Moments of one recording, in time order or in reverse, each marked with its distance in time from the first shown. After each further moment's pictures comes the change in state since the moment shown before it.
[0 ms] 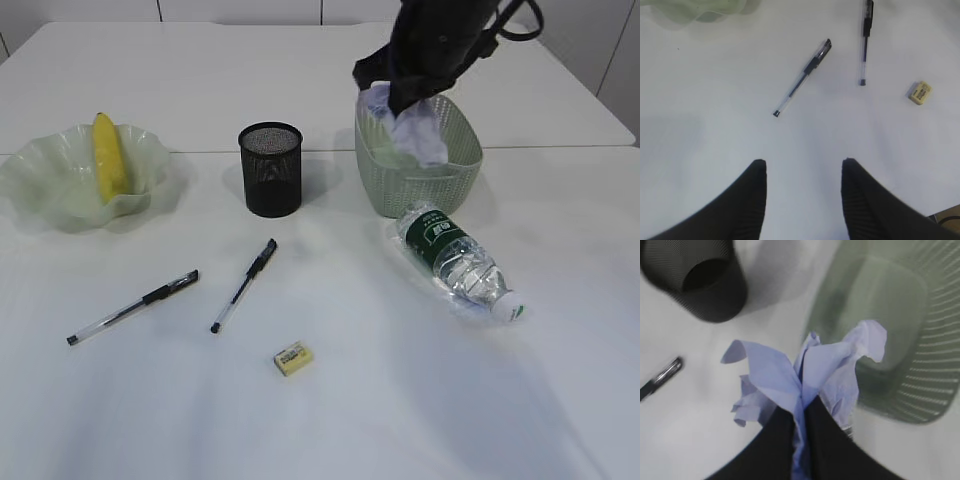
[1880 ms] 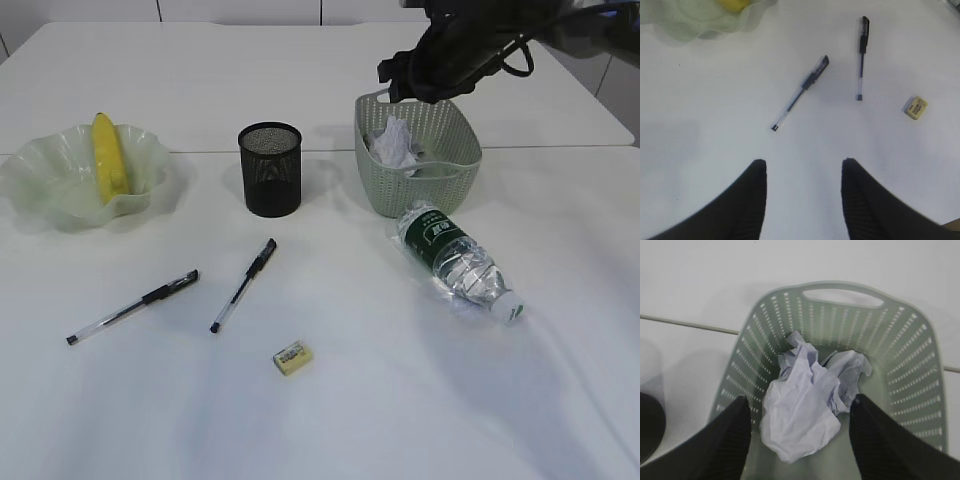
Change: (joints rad) left arm 0.000 0.000 0.000 -0.008 -0.051 0.000; right arm -0.151 0.268 -0.207 0.083 -0.323 0.033
